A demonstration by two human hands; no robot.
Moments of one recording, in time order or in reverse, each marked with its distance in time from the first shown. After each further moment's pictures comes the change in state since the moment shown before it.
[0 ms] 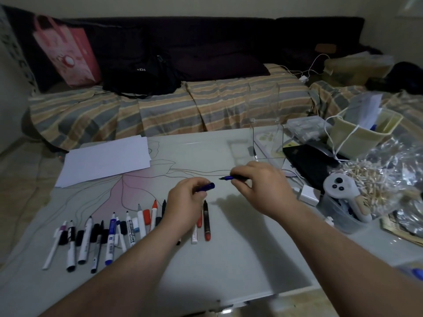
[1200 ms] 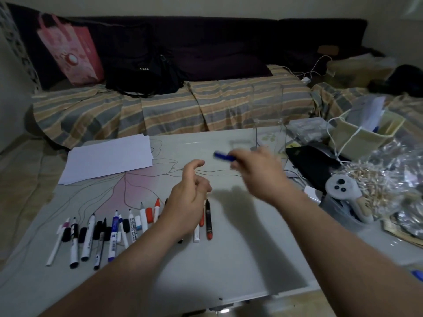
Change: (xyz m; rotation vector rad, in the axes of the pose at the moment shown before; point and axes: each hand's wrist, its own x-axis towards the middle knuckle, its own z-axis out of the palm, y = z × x) left_hand -0.021 0.018 -0.027 0.009 -0.064 0.194; right_hand 0.025 -0.024 -0.019 0.009 -0.043 0.027
